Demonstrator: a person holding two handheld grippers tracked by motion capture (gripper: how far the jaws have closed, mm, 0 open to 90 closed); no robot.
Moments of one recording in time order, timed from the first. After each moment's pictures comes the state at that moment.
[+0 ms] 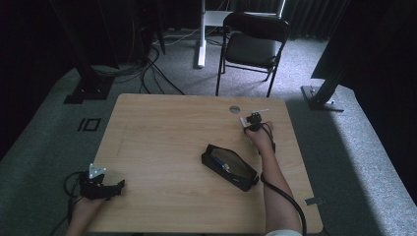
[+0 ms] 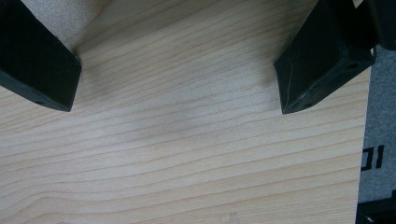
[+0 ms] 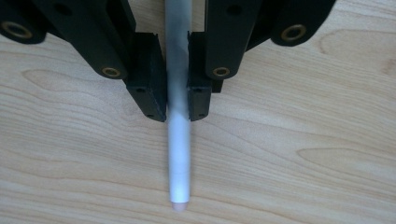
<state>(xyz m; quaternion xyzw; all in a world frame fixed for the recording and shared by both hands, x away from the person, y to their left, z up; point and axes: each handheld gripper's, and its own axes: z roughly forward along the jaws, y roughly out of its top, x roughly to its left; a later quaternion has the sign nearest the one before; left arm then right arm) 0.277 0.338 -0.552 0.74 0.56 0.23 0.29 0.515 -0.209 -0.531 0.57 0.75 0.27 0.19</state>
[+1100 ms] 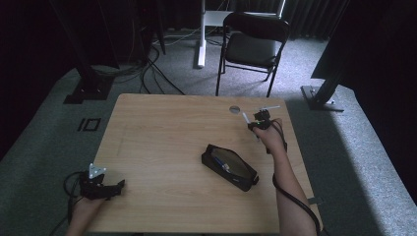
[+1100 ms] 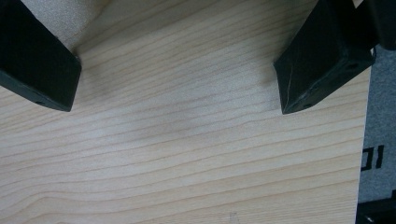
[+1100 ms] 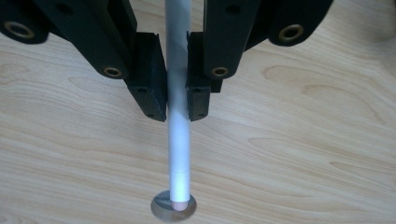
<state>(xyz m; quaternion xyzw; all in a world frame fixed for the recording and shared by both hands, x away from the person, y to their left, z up) 0.277 0.338 -0.552 0.74 0.56 0.23 0.29 0.487 -0.227 -0.482 0.54 0.76 0.32 0.17</state>
